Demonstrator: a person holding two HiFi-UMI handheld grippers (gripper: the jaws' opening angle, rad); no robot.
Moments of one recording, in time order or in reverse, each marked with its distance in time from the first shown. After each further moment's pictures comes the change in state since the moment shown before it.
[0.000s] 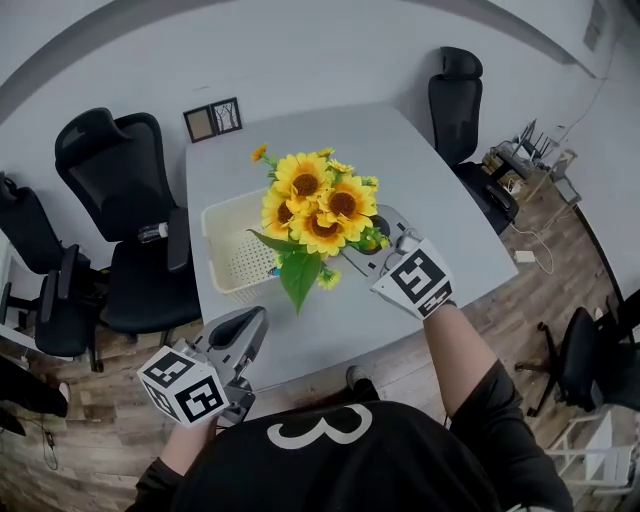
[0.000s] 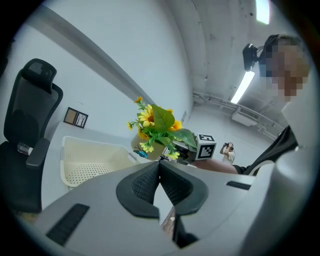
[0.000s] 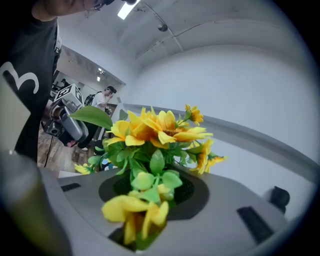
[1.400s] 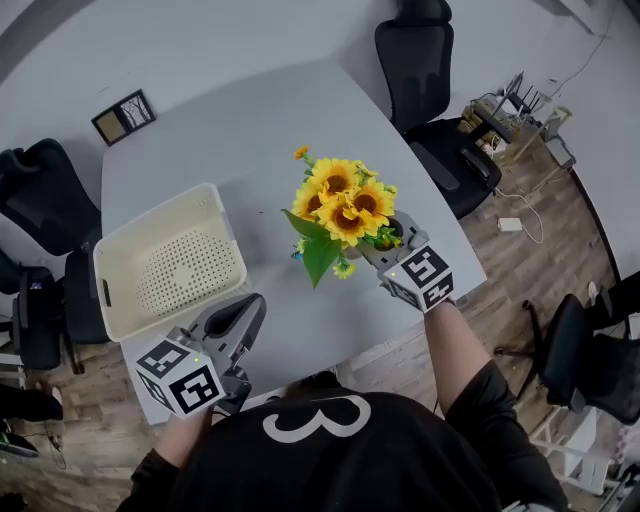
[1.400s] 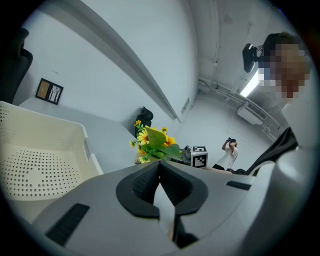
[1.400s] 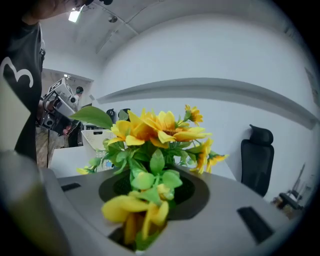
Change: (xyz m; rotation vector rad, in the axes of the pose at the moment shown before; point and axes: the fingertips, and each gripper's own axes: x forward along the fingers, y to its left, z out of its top) left arm 0.304 -0.096 -0.043 -0.045 0.155 -0.019; right arm -0.171 -0.207 -0.284 0.334 0.170 -0.098
